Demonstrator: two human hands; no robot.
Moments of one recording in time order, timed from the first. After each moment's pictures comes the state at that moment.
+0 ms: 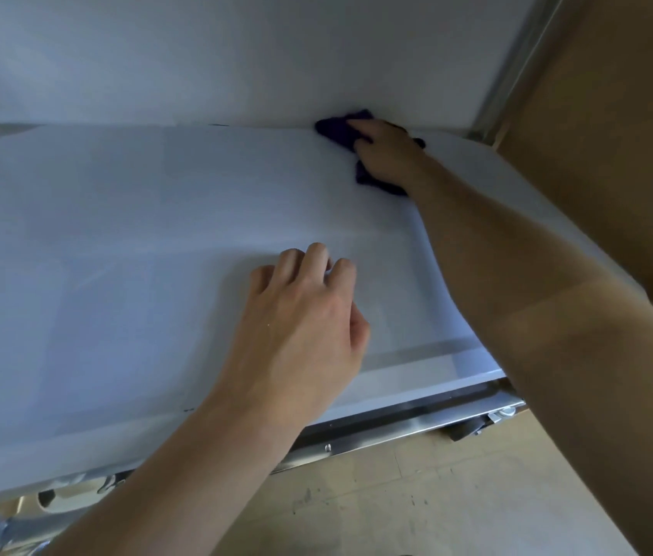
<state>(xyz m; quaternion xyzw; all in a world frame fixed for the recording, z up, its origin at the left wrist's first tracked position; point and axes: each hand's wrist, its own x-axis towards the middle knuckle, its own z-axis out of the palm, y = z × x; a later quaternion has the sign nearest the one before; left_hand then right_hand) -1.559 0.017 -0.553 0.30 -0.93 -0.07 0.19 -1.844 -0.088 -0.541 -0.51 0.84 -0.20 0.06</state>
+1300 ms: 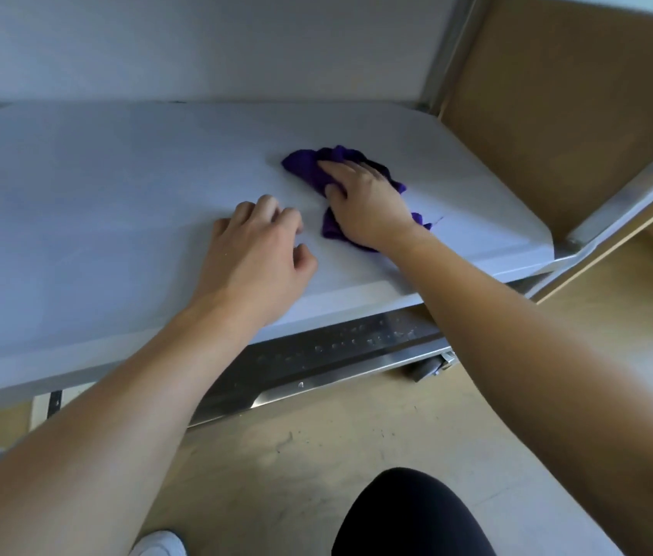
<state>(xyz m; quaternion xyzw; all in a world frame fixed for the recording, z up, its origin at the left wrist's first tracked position) -1.559 0.015 -0.548 0.30 -0.93 -0.11 0.20 -1.750 0.044 -0.558 -0.51 0.84 -0.19 -0.02</state>
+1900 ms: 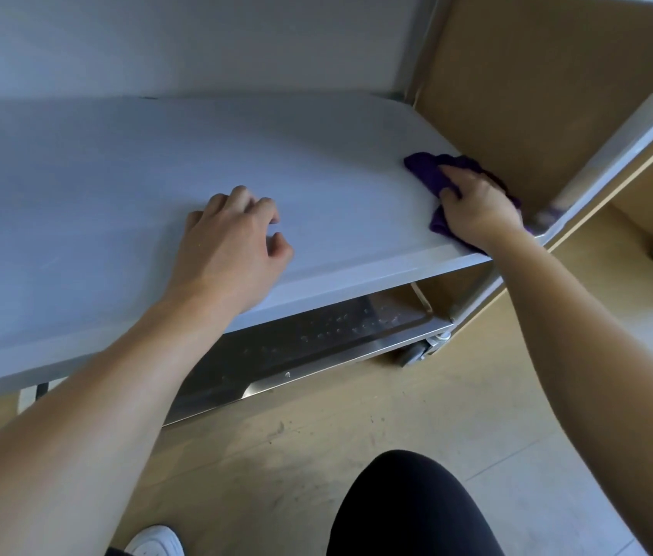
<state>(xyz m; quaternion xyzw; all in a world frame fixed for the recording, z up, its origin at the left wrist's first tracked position) -1.560 0.015 -0.550 0.30 -0.93 -0.10 0.20 -1.823 0.173 -0.534 -0.34 0.93 -0.17 -0.02</state>
